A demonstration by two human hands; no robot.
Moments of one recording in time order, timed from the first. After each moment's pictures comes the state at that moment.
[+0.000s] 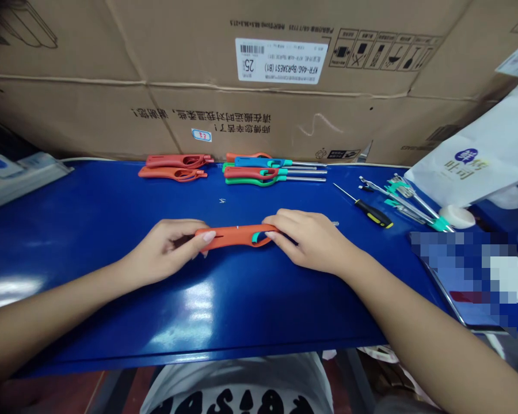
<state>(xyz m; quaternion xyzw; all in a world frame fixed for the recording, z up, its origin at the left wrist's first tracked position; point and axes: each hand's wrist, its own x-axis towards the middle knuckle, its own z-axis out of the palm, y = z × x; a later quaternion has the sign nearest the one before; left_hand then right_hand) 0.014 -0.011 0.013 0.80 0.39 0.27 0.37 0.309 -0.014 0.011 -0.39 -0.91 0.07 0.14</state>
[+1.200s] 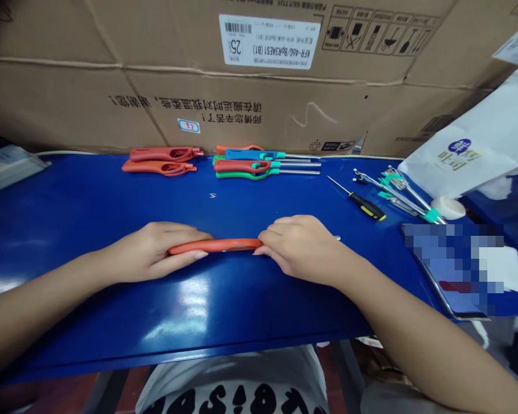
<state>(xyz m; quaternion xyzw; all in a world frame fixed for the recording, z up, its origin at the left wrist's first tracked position) 0.000 0.001 0.009 0.94 0.22 0.17 0.22 0.304 -0.028 0.020 -0.33 -0.94 -0.01 0.09</state>
